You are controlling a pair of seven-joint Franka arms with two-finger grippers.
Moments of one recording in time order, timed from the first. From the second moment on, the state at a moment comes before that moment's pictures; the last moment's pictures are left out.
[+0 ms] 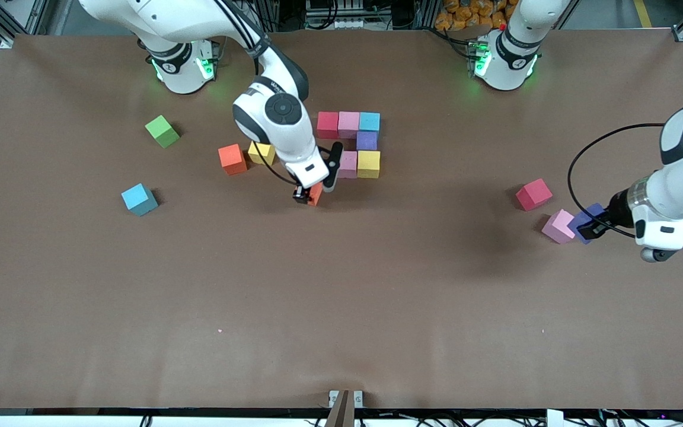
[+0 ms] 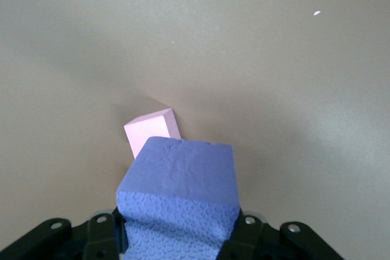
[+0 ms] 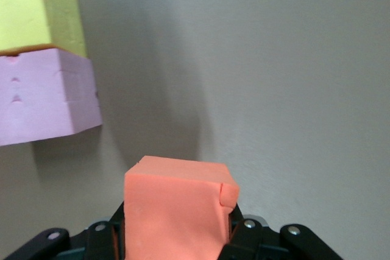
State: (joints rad) left arm 1.08 0.62 -1.27 -1.75 0.61 1.81 -0.97; right arm 0.47 0.44 0.31 -2.02 -0.23 2.51 -0.45
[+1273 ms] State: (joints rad) left arm 0.59 0.56 -0.79 -1.61 0.44 1.76 -0.94; right arm 0.49 0.45 0.38 -2.14 -0.39 2.62 -0.46
